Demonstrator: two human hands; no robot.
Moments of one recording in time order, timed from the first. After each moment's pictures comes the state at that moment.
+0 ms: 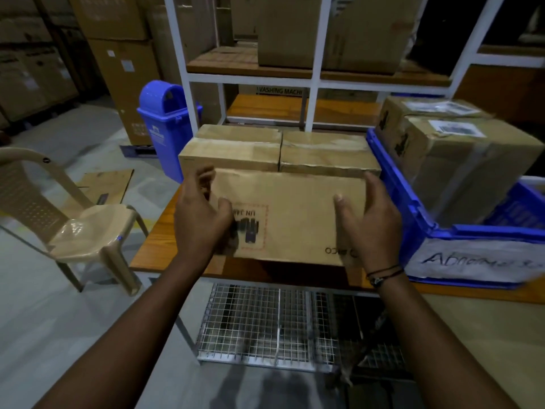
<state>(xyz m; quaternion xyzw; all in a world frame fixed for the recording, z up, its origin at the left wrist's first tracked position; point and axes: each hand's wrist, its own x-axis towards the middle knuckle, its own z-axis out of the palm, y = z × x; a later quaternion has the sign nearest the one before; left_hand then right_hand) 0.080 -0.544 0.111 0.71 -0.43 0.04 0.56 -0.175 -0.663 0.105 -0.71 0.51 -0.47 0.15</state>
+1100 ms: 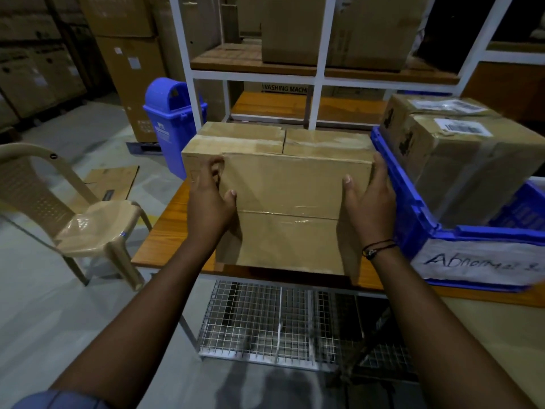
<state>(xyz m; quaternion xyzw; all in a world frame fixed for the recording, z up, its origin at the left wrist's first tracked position) 0.088 -0.574 0.103 0.73 -0.44 0.01 0.52 -0.163 -0.708 0.107 -0.70 0.49 -0.48 0.16</state>
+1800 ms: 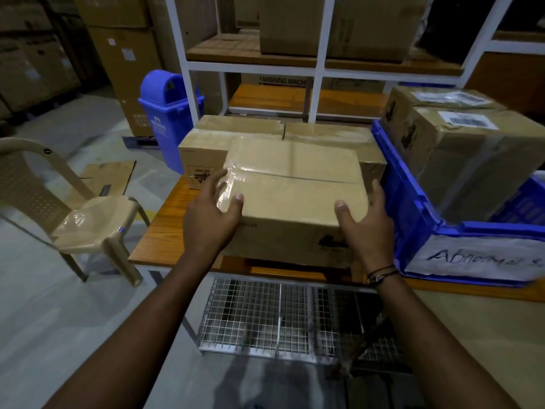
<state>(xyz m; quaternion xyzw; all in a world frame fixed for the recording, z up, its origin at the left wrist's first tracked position) 0.077 -0.556 0.083 0.74 -0.45 0.00 0.51 -0.178 -0.677 0.074 -0.68 0.53 -0.43 0.28</state>
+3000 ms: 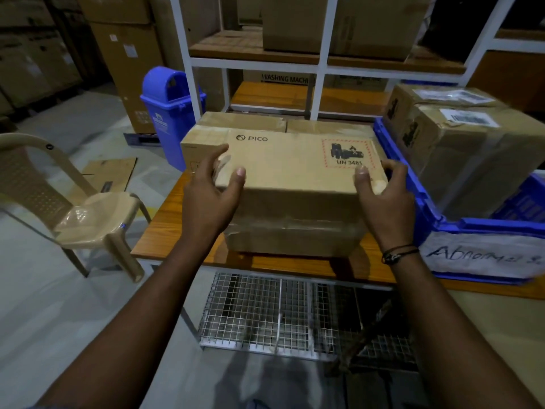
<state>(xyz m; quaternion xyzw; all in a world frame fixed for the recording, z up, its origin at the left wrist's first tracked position) 0.077 -0.554 0.113 0.67 -0.46 0.00 0.58 -0.184 -0.695 0.110 -0.68 0.50 -0.48 0.22</state>
